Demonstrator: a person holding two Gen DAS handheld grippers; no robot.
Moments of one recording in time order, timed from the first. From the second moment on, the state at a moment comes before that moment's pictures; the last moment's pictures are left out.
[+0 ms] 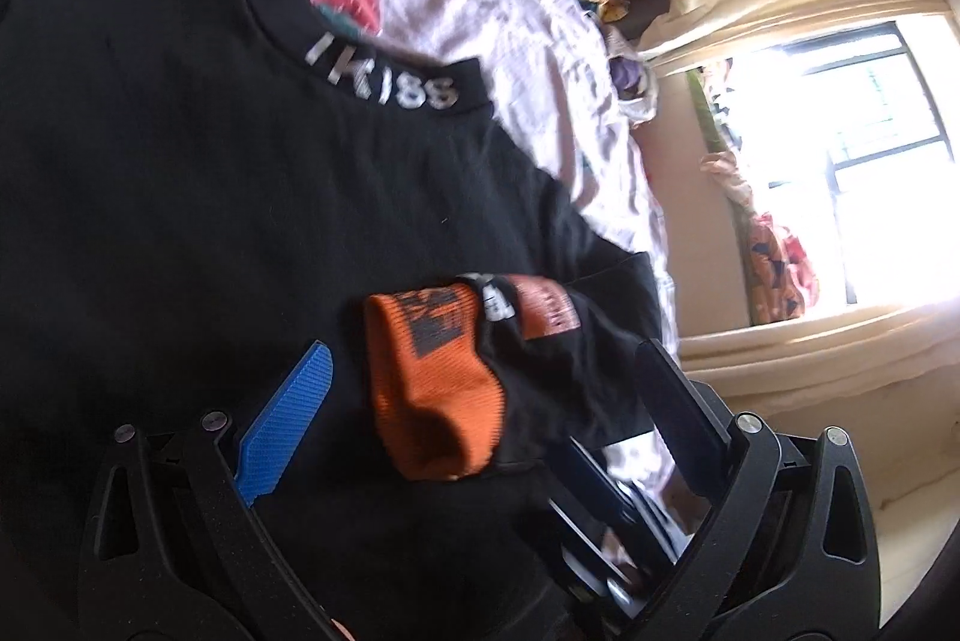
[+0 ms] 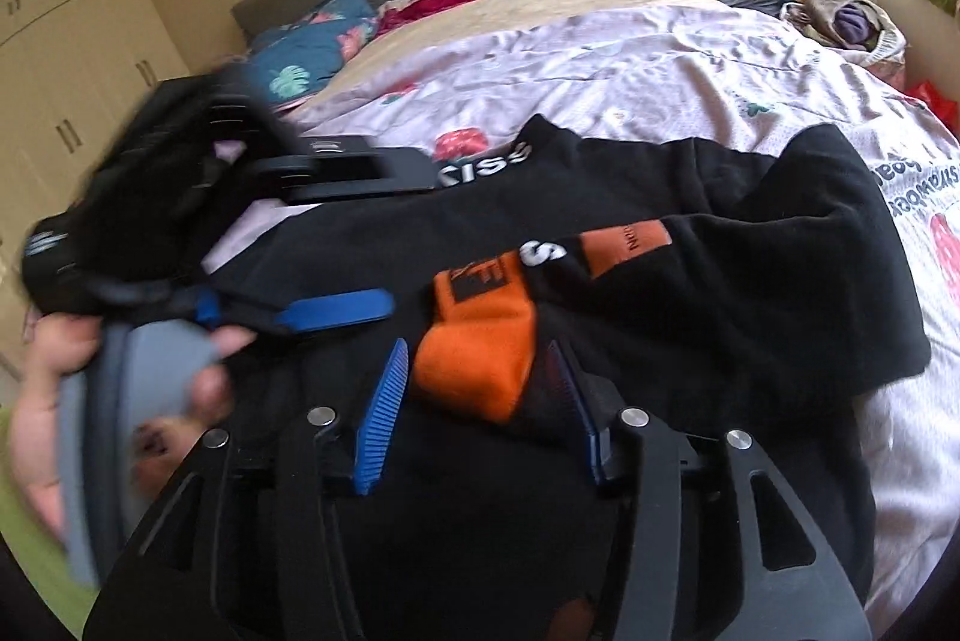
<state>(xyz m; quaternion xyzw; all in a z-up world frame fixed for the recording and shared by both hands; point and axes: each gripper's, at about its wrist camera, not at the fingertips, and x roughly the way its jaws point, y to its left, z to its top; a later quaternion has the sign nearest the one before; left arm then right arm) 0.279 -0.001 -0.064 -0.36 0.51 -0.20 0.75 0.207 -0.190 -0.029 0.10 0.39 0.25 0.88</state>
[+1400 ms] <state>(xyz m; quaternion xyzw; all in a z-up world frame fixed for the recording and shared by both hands) 0.224 0.077 0.001 -0.28 0.40 -0.11 0.87 0.194 -0.250 -0.013 0.10 0.40 0.14 0.90</state>
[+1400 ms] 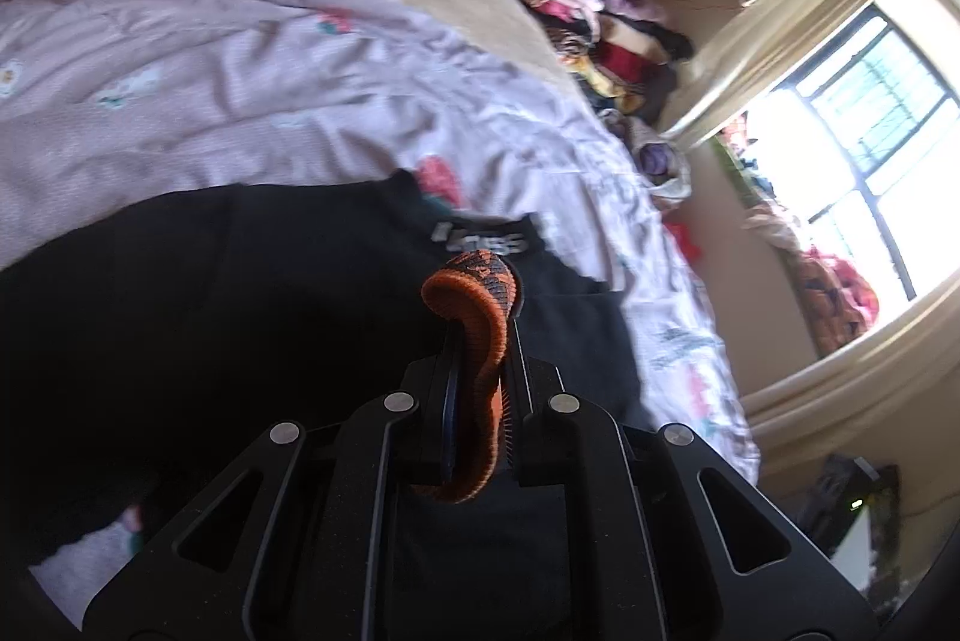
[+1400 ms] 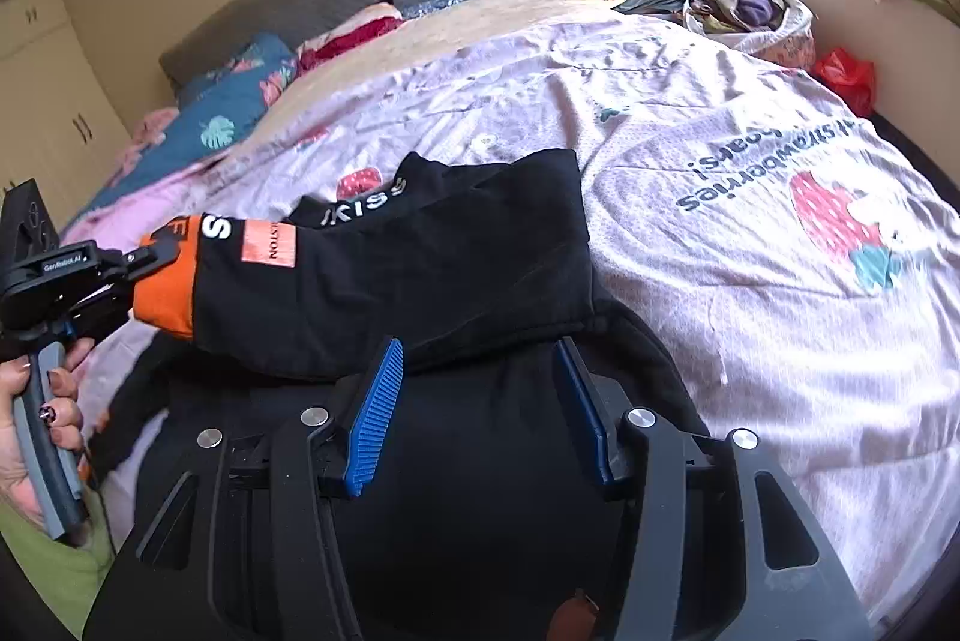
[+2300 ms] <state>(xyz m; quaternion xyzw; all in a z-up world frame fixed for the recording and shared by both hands) 0.213 0.075 -0.050 -0.14 0.48 -0.02 0.87 0.229 -0.201 -0.031 0.03 0.43 0.16 0.89</state>
